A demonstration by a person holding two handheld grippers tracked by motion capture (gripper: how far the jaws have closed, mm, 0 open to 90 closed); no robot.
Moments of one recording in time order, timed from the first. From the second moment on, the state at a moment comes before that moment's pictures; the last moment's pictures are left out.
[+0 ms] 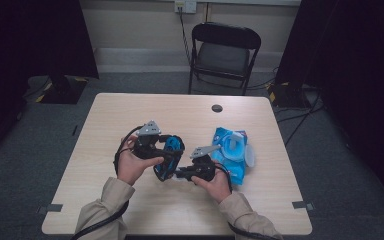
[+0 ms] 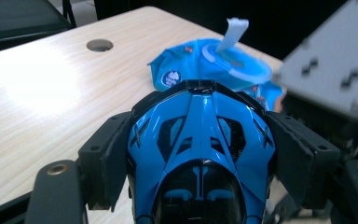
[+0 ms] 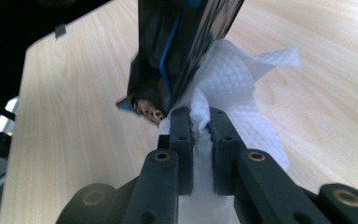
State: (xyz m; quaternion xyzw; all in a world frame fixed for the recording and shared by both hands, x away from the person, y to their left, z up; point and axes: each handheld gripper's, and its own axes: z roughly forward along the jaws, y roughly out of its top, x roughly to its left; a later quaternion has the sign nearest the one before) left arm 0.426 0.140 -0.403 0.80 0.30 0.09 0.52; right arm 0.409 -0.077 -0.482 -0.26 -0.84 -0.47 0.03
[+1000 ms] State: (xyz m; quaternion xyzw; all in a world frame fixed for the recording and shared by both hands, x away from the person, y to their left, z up) left arm 0.441 0.191 -0.428 0.81 0.36 0.12 0.45; right arm 0.425 -0.111 -0.465 -0.32 -0.82 -0.47 -0.05
